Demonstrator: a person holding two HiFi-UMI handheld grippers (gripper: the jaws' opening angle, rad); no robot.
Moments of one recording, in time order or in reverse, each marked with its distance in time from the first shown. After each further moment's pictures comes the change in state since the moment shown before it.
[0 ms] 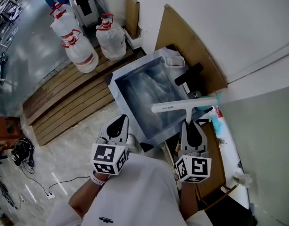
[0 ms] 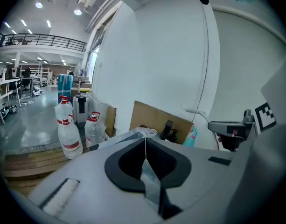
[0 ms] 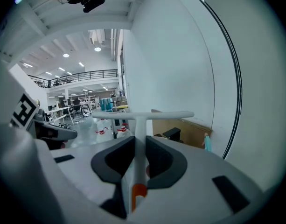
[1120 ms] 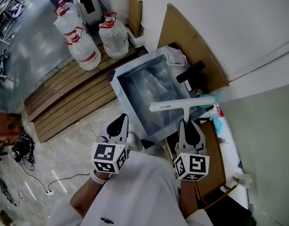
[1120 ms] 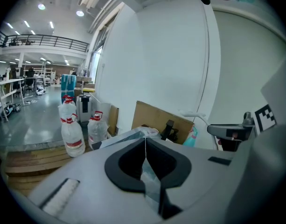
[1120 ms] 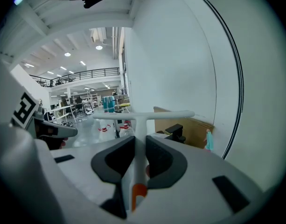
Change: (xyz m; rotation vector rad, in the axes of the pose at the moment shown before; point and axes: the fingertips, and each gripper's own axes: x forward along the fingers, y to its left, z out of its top) left arm -0.015 -0.001 -0.008 -0.018 -0.006 0.028; right arm -0.006 0.010 -0.012 -0.003 0.029 0.027
